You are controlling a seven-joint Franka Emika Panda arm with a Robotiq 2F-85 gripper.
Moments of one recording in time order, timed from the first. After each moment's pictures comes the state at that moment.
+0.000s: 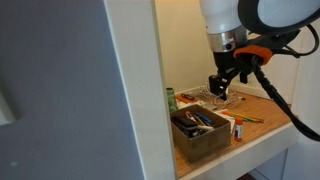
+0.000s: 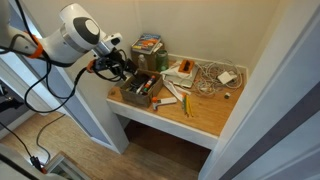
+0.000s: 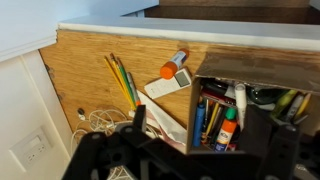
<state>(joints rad) 0.02 -0.18 0.28 -2.43 -0.57 2.31 0.60</state>
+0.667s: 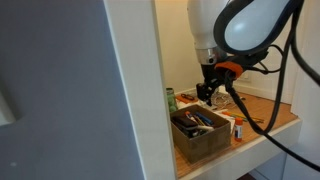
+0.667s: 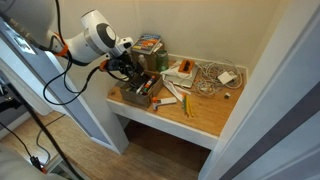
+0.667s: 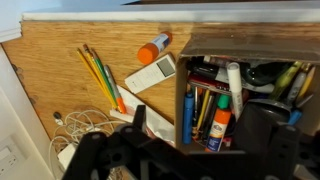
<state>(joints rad) 0.04 0.04 0.22 -2.29 -0.58 2.38 0.62</state>
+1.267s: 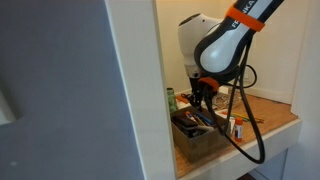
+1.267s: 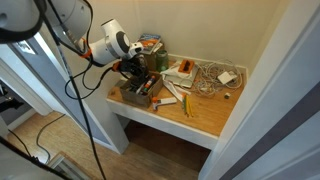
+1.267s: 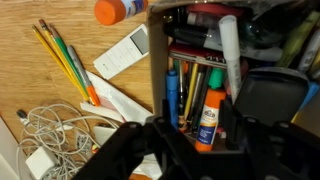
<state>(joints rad) 0.13 0.30 0.10 -2.07 -0.57 2.45 0.62</state>
